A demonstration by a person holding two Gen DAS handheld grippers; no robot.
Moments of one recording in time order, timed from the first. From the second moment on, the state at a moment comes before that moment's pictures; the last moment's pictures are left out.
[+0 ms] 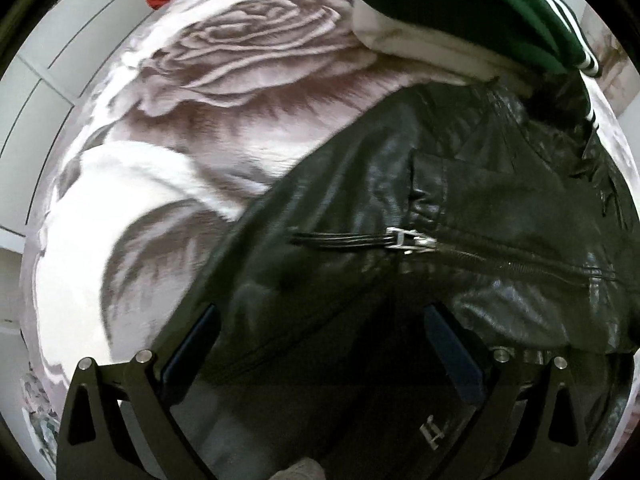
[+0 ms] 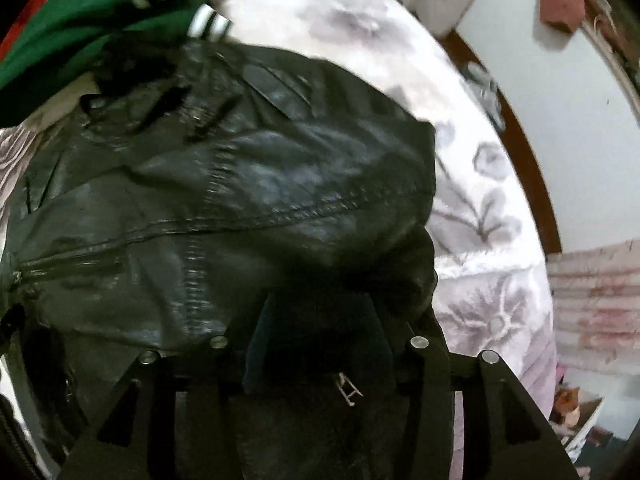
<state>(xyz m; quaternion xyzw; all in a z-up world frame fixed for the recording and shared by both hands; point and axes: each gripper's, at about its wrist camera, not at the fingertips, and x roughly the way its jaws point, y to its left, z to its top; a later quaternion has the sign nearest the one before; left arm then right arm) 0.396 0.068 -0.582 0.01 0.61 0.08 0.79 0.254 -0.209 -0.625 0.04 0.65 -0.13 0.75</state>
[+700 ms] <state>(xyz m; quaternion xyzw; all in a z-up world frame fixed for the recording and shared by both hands) 0.120 0.276 -0.545 -0.09 0.61 0.34 0.71 0.235 -0.155 -0.594 -0.03 0.64 -0.06 0.77</state>
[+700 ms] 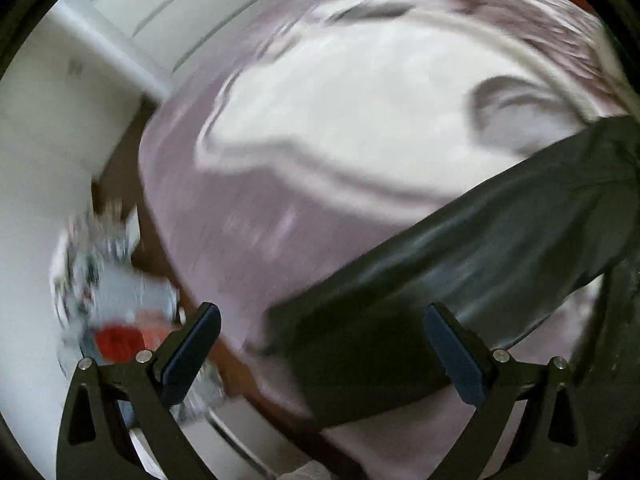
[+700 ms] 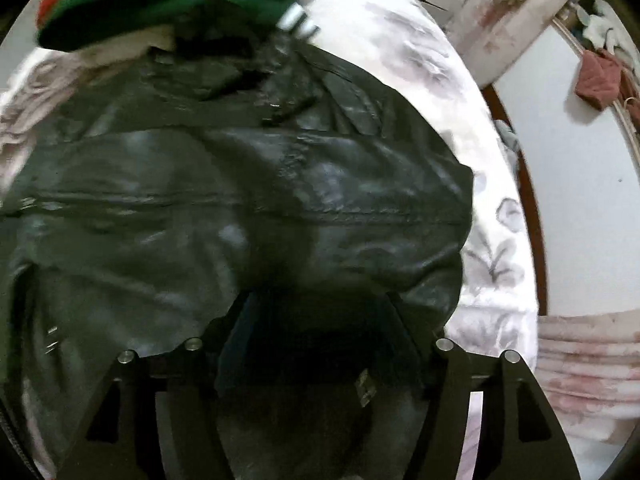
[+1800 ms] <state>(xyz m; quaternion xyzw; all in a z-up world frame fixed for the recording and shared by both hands) 0.170 0.447 -0.567 -0.36 0.48 0.16 0.79 0.212 -0.039 -0.615 0.06 0.68 -0.03 0.73</state>
